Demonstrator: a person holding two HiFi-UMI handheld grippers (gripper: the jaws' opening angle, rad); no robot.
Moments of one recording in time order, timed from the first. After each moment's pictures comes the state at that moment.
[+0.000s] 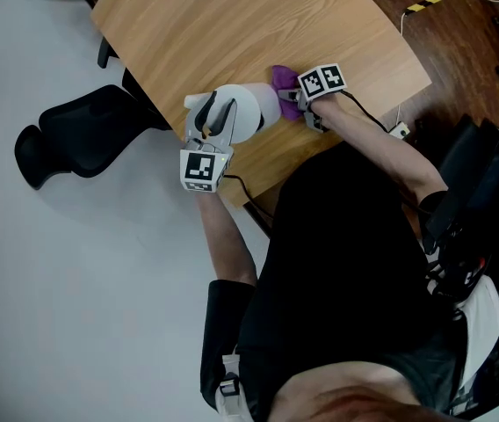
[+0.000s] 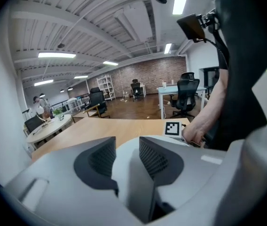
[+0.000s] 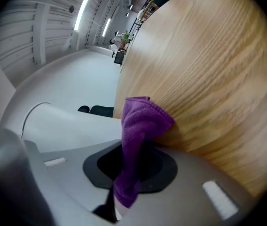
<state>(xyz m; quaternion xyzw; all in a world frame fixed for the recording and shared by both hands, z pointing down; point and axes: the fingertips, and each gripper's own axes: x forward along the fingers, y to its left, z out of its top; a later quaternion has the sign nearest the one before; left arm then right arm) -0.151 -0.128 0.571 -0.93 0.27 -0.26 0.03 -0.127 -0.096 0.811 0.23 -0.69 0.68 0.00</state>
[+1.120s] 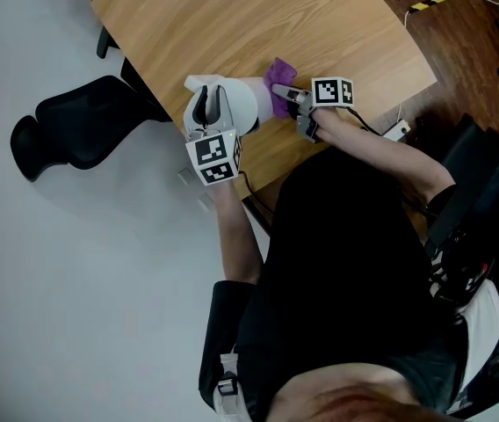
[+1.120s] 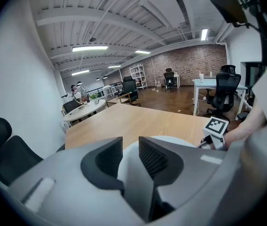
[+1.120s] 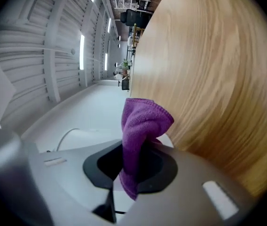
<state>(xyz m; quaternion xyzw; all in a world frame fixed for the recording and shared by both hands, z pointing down) -0.177 -0.148 0.575 -0.83 0.47 -0.31 -0.03 -0.121 -0.102 0.747 0.24 -0.64 0.70 -0.23</state>
